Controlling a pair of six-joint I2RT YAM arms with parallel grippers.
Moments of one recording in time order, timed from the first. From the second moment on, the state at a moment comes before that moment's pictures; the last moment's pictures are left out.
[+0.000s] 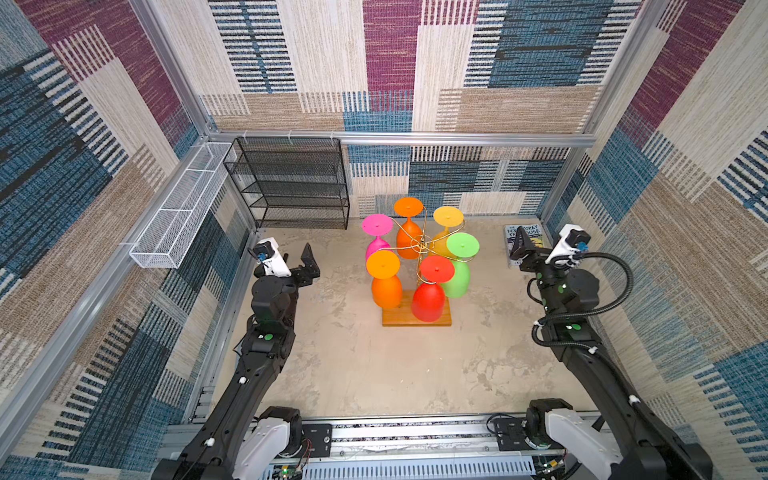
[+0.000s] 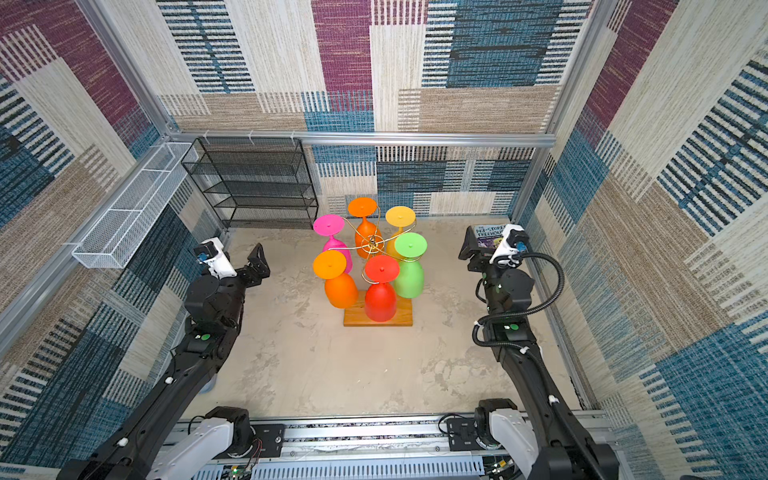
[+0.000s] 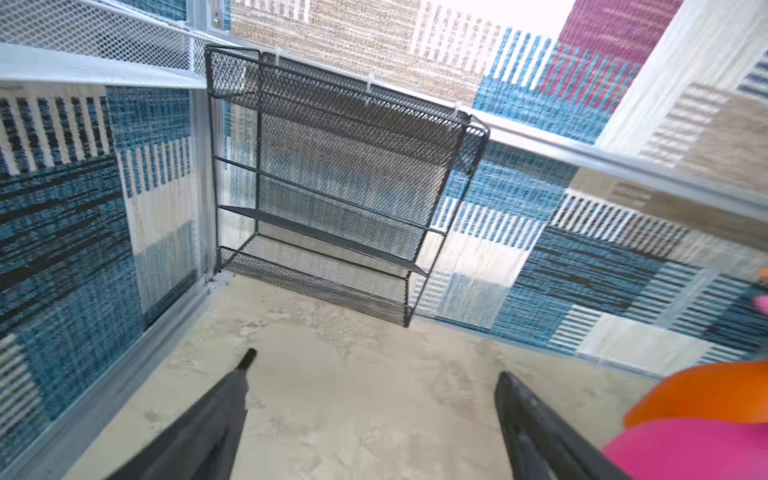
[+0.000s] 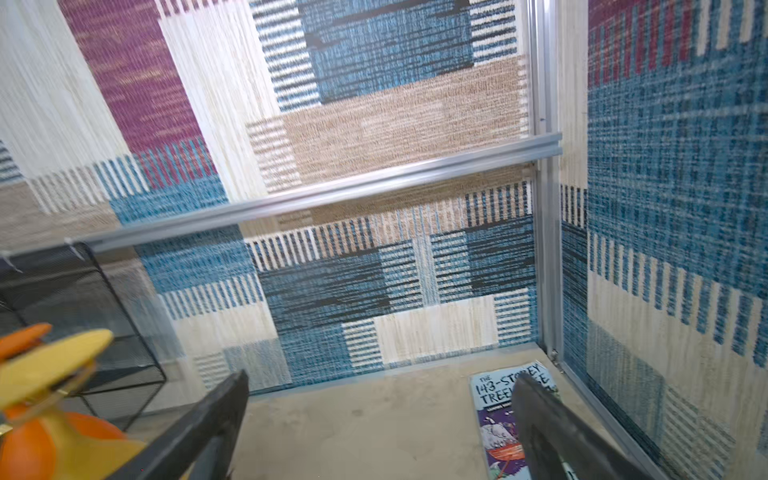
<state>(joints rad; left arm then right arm) -0.13 0.91 0.67 0.26 -0.19 -0.29 0.03 0.92 0.75 0.38 0.01 0.27</state>
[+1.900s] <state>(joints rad) -0.19 0.82 0.75 -0.05 0.13 -0.47 0.15 1.52 1.58 -0.42 -0.77 0.50</state>
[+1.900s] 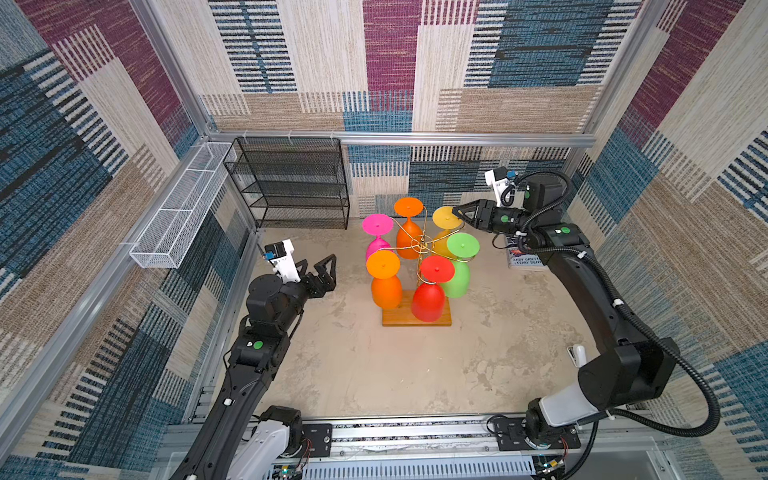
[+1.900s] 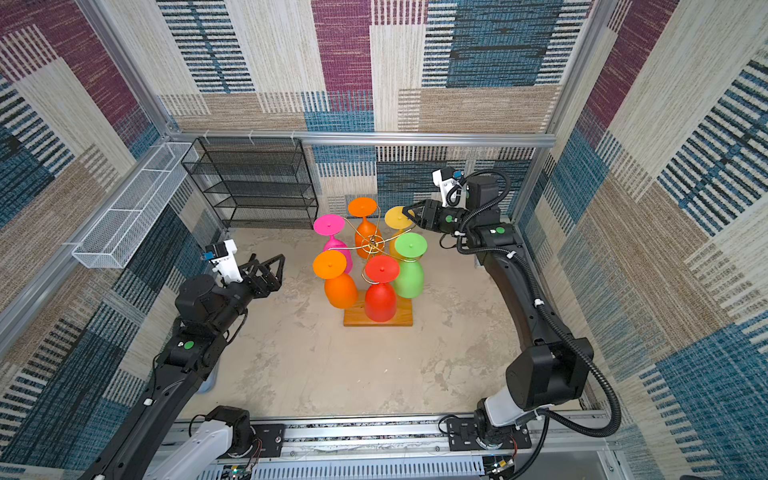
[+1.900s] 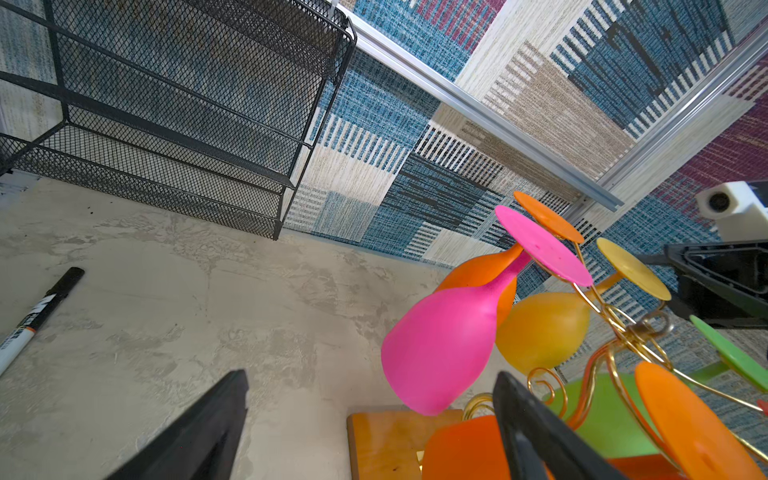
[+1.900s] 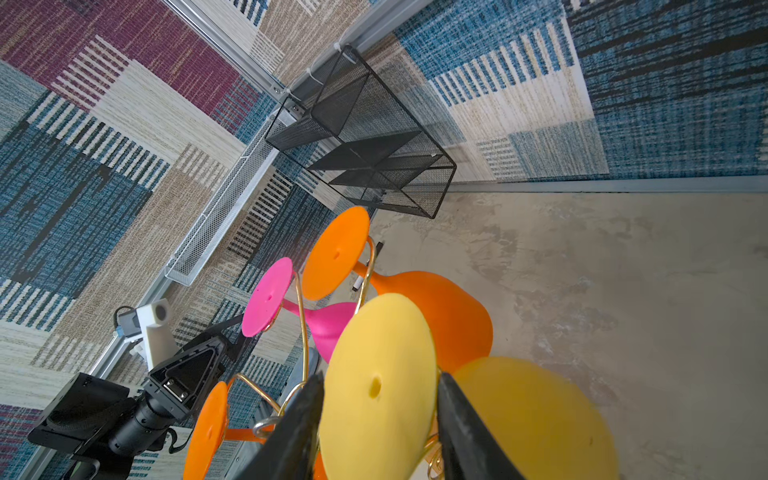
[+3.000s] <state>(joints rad) -0.19 0.82 0.74 -0.05 0.13 -0.47 0.15 1.53 1.59 -0.47 -0.79 0.49</state>
